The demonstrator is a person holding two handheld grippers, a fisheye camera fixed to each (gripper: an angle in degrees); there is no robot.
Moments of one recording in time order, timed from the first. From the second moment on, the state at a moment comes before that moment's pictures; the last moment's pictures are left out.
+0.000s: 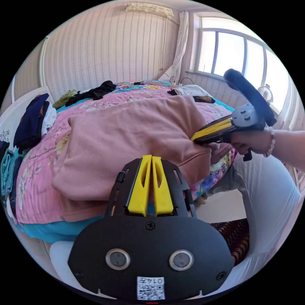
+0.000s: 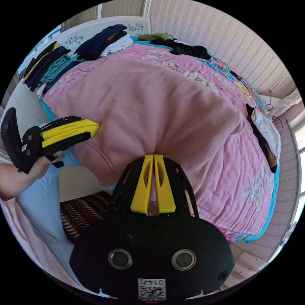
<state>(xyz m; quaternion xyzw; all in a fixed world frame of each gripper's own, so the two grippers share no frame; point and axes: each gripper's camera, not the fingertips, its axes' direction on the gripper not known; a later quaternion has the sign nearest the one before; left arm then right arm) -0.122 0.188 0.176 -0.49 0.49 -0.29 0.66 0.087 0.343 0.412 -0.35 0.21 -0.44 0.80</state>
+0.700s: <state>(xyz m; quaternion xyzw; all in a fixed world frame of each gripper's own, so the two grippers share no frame) -0.076 0.163 0.096 -0.43 0.58 -0.31 0.62 0.024 0.320 0.573 -0.41 0.20 -0.48 0.75</state>
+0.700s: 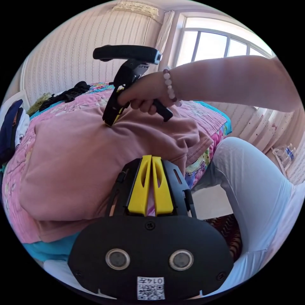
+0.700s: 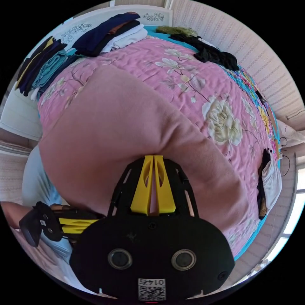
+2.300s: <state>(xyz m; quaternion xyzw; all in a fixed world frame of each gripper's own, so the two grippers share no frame) -0.022 0.004 0.019 -0.37 0.62 -0.19 0.67 0.341 0.229 0.331 -0.37 -0.10 -0.13 0.92</state>
